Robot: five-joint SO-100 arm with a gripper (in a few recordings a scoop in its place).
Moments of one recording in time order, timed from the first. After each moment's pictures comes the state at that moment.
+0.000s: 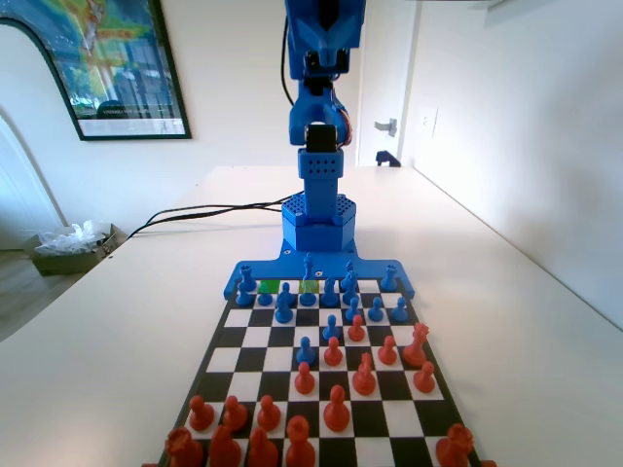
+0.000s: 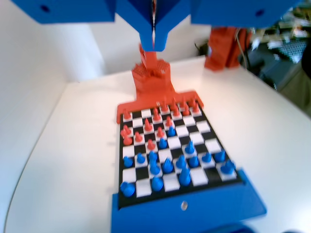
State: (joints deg) arm -3.1 146.5 106.2 96.8 -74.9
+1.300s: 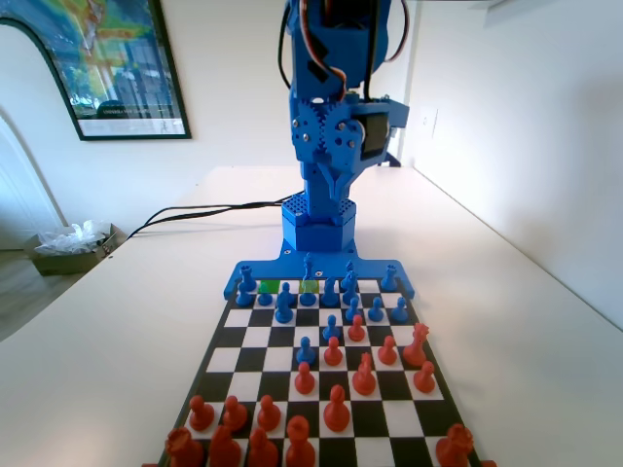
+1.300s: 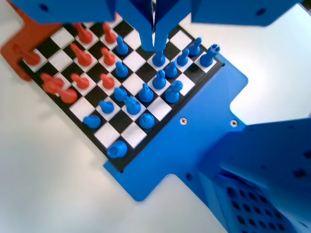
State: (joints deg) arm -0.4 121.2 129.3 80.3 -43.2
